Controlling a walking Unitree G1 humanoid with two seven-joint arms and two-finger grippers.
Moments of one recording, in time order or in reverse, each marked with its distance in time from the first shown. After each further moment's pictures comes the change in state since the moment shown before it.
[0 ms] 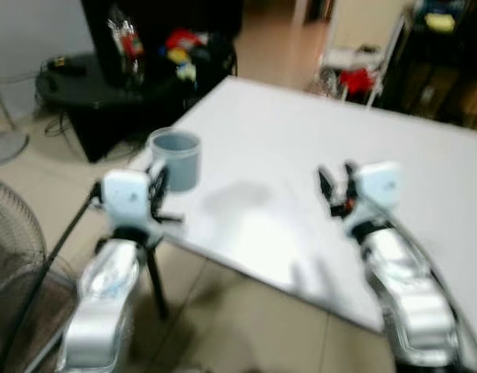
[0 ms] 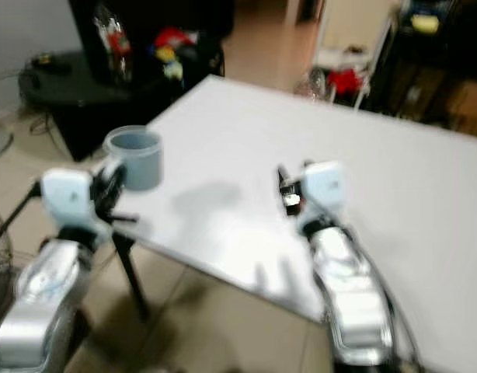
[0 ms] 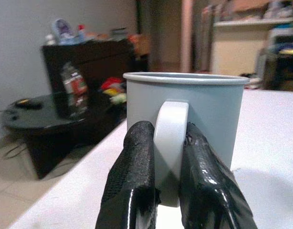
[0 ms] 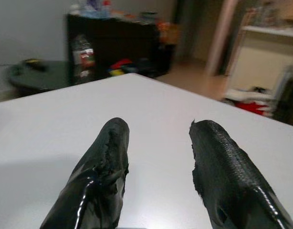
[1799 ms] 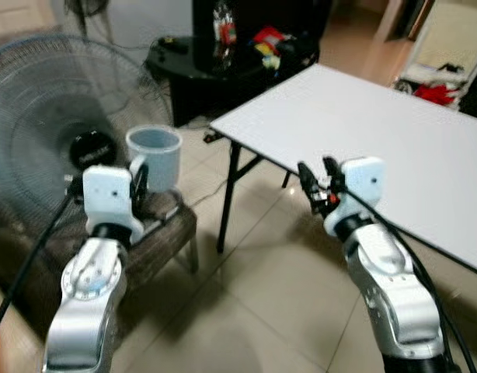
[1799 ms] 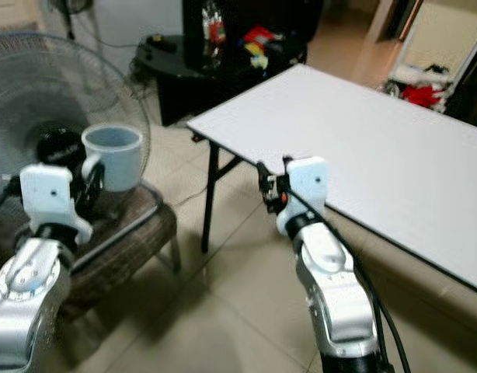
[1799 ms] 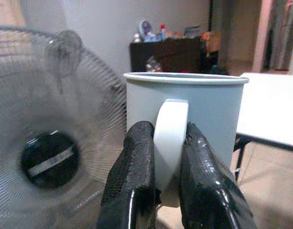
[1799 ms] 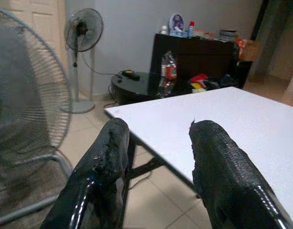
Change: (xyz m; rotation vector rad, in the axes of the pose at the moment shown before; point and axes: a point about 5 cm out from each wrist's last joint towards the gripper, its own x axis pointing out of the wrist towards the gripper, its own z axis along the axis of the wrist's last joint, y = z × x) left arm 0.002 0.007 0.012 0.041 -0.017 0.014; right arm 0.005 0.006 0.007 0.045 -0.033 0.023
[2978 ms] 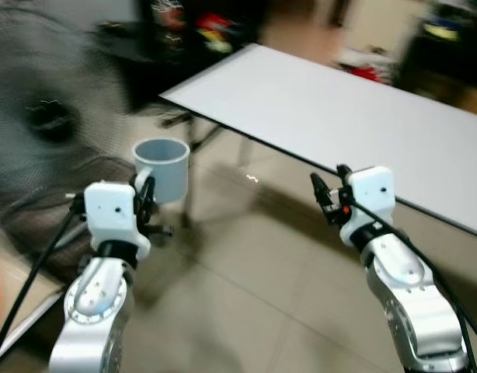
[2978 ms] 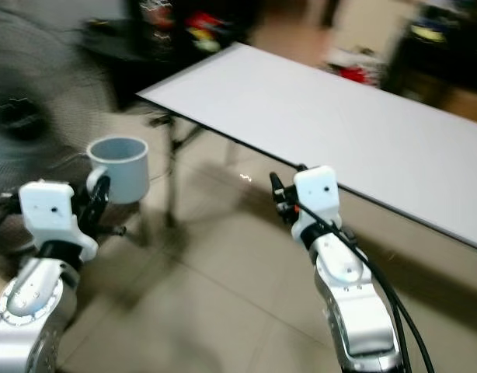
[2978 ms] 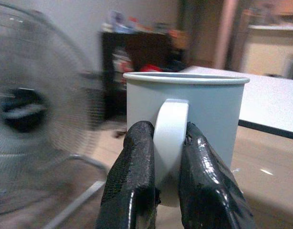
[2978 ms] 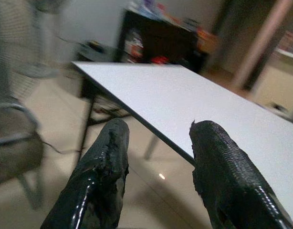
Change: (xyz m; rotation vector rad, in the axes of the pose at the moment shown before) left arm -0.024 -0.006 0.001 -0.038 0.020 0.023; right arm -0.014 -0.010 -0.003 -0.125 0.048 0.009
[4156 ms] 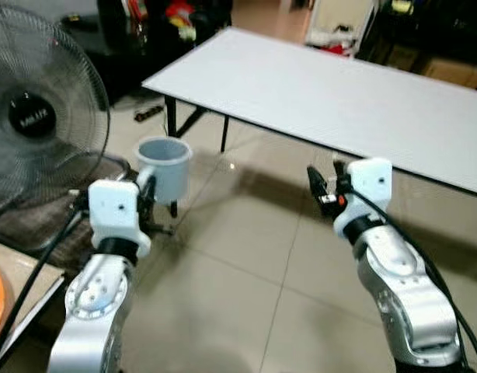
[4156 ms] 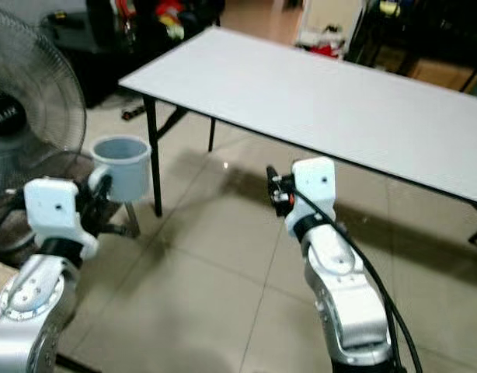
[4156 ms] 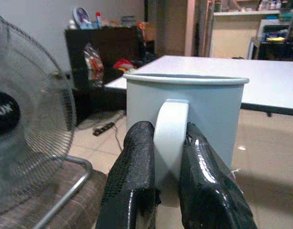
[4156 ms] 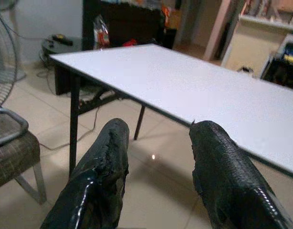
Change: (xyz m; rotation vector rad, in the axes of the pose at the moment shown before) left arm 0.005 -0.002 -0.003 0.027 0.018 -0.021; right arm 0.005 0.002 0.010 0.048 0.011 -0.060
